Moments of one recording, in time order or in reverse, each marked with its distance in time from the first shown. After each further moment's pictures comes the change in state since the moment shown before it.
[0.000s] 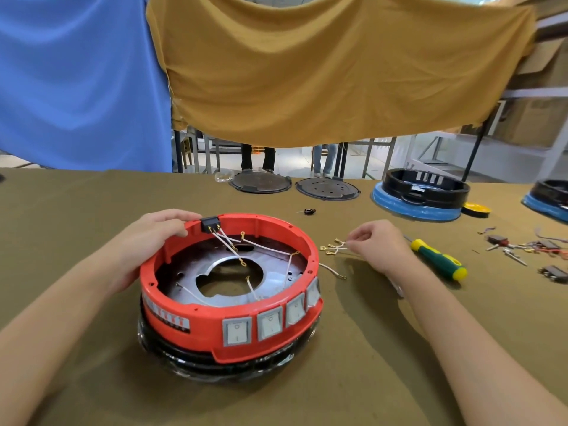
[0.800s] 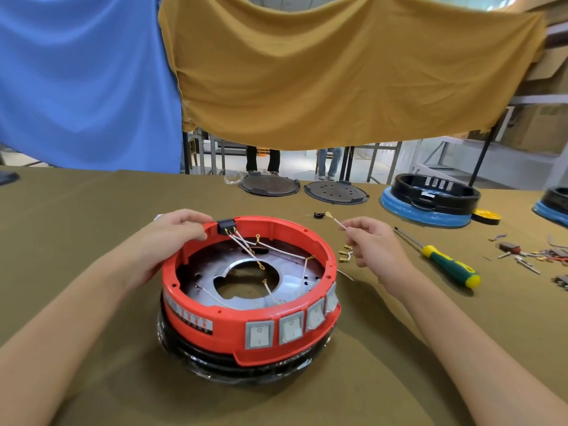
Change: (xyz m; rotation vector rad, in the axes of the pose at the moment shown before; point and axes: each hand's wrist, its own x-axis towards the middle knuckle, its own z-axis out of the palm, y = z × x) left_hand -0.005 0.007 -0.001 0.027 0.019 -0.050; right_hand -0.015 -0.026 0.019 0.475 -0.011 -0.035
